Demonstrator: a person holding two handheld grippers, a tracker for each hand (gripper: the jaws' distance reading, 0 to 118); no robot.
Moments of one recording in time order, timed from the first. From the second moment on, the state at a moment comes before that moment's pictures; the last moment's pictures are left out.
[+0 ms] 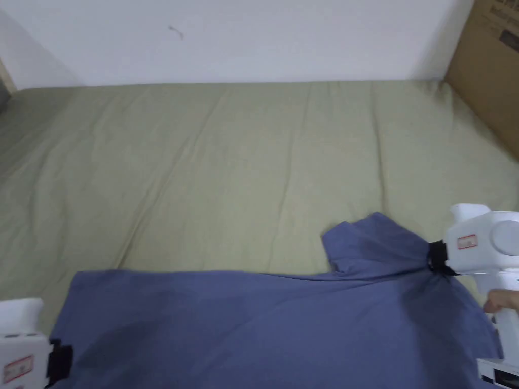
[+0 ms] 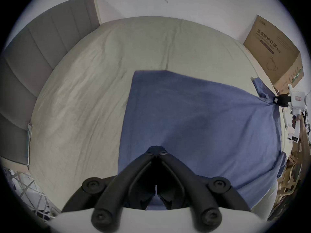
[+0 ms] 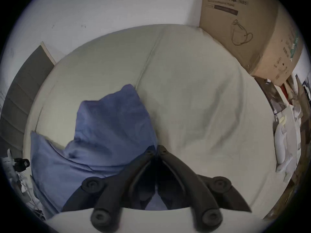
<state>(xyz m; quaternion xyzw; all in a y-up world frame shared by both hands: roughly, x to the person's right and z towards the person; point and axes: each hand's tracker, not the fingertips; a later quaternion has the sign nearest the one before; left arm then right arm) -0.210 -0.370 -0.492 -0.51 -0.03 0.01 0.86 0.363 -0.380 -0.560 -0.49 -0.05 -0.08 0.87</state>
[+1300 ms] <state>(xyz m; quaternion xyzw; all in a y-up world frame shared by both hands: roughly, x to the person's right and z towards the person) -0.268 -0.310 -0.359 -0.48 -0.05 -0.01 0.87 0.344 -0.308 -0.274 -0.50 -0.05 -0.07 0.86</state>
